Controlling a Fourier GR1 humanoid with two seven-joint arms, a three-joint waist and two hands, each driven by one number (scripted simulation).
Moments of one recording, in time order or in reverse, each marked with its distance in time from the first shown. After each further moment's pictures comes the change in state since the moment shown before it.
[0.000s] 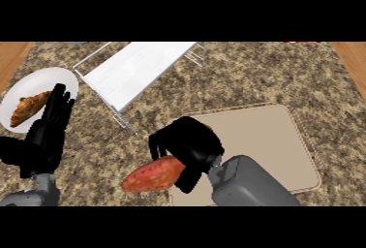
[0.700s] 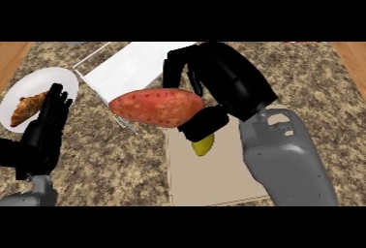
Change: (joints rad) left arm 0.007 -0.004 0.013 -0.029 0.001 -0.011 0.021; right arm -0.265 0.032 -0.394 -0.138 -0.118 0.043 0.247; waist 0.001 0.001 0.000
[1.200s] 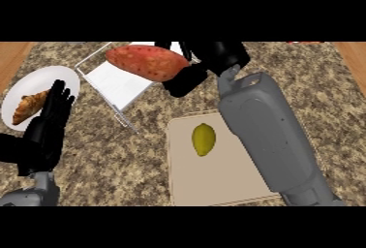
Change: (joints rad) left arm -0.024 -0.010 -0.001 -0.001 -0.014 -0.005 0.018; right arm -0.182 0.014 -0.083 0.353 0.041 -0.192 -0.134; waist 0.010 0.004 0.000
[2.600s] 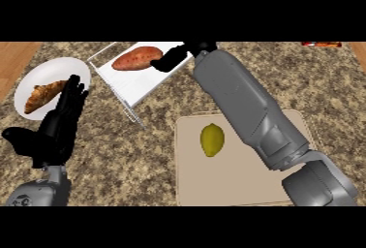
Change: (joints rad) left arm -0.048 -0.034 -0.035 0.022 -0.028 -0.021 -0.001; right arm -0.354 0.003 0.032 0.935 -0.309 -0.464 -0.463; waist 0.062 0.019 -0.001
